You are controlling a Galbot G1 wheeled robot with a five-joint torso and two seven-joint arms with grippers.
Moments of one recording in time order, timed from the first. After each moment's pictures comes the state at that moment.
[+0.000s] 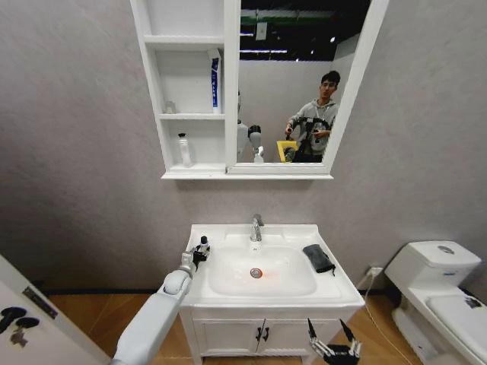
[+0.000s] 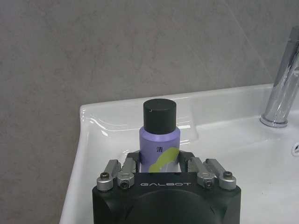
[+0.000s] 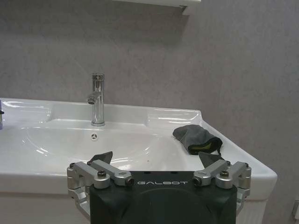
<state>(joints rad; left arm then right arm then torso) 0.62 -1.25 -0.07 -1.19 -0.41 0.16 -0.03 -1.86 1.34 0.60 2.00 0.17 0.33 0.12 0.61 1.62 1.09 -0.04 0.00</state>
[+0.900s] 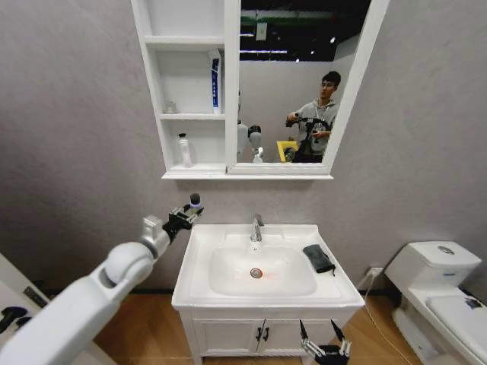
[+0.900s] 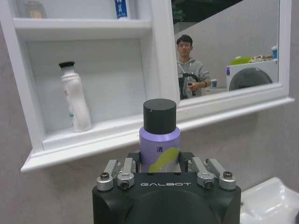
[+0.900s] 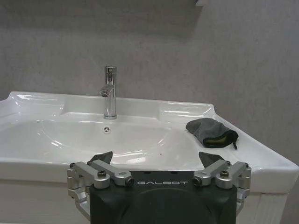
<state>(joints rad) 0.34 -0.61 -0.07 -2.13 -1.20 0.61 -0.33 -1.84 1.35 0.56 1.98 0.13 0.31 0.12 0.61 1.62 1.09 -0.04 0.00</state>
